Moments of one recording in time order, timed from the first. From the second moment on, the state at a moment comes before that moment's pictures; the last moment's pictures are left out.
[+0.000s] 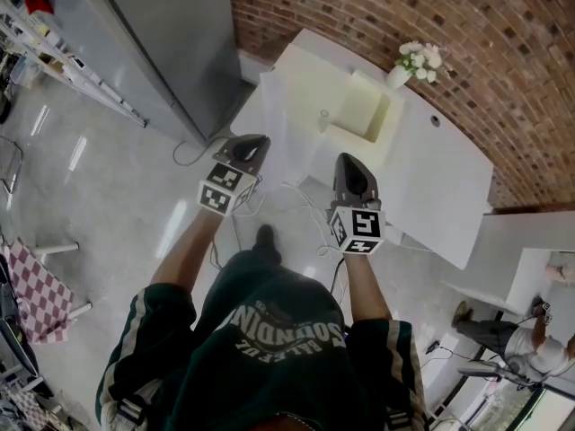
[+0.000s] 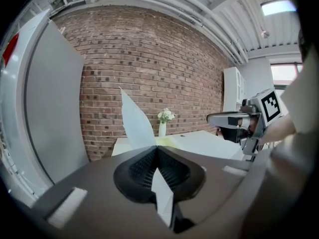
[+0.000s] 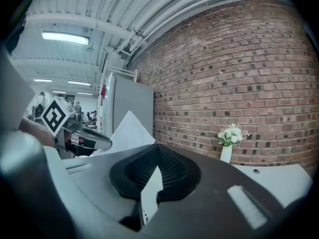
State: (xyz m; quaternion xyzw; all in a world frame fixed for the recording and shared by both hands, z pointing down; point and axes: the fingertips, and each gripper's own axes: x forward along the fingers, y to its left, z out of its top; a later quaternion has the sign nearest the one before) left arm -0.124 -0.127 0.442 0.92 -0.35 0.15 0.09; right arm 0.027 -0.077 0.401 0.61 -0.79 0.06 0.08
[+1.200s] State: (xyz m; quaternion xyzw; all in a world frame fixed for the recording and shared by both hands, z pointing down) left arm -0.041 -0.270 0.457 0.94 -0.29 0.17 0.10; right arm 0.104 -0.199 0.423 0.65 -0.75 0.08 0.07
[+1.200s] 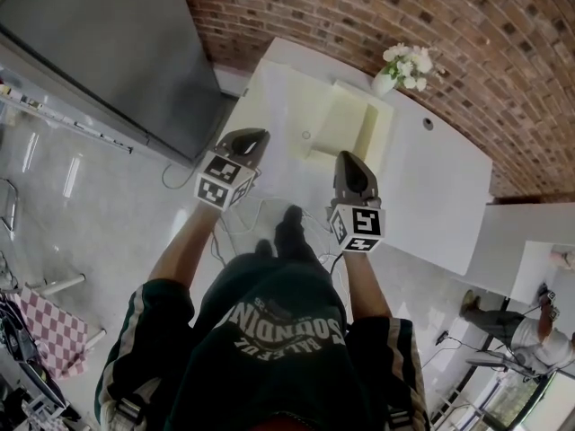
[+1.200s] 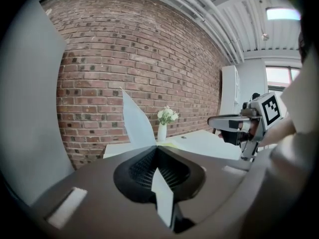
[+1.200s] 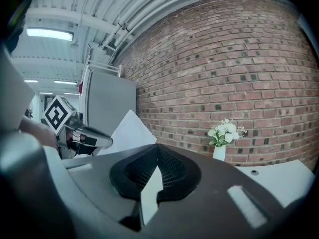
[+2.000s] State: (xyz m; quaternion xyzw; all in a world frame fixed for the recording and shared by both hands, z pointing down) left arm 0.035 -0.354 0.455 0.92 -0.32 0.20 0.11; right arm 0.181 -0.300 0.440 0.61 -0.78 0.12 0.06
